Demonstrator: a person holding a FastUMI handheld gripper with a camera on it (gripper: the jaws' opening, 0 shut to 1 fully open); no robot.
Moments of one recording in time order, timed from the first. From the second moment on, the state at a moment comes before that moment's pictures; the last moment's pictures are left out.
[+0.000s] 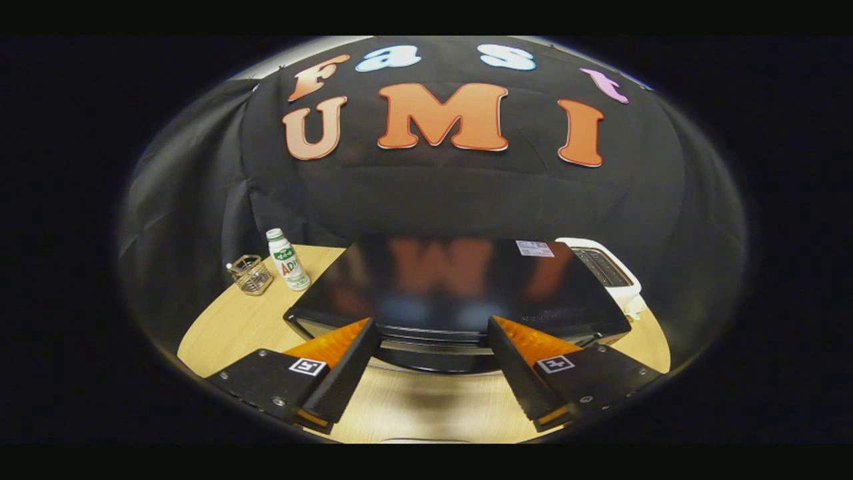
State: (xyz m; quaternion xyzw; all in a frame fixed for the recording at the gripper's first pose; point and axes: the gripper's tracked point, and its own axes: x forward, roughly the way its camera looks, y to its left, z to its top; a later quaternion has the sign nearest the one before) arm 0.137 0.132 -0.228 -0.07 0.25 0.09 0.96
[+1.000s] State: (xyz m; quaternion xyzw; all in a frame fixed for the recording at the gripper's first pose) arm -0.002 0.114 -0.298 -0.03 0.27 0.09 0.96
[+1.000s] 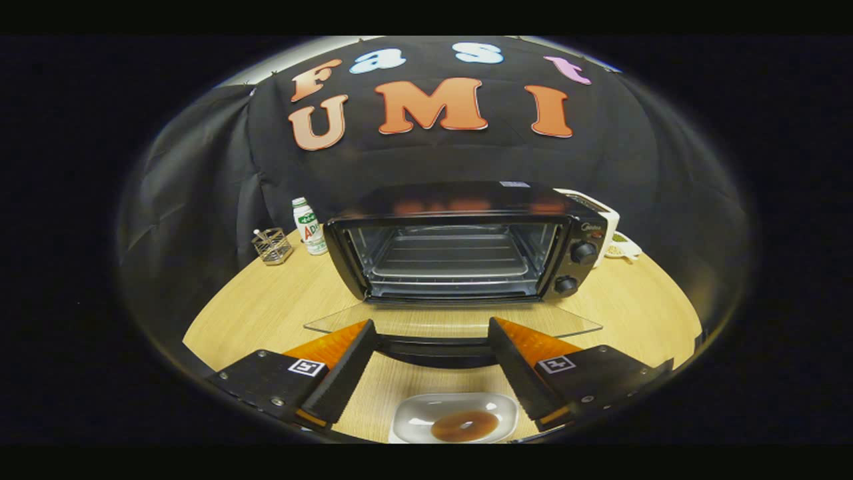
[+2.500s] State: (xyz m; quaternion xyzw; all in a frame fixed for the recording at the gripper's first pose) arm -0.099 0.074 -0.334 -0.05 0.30 0.09 0.95
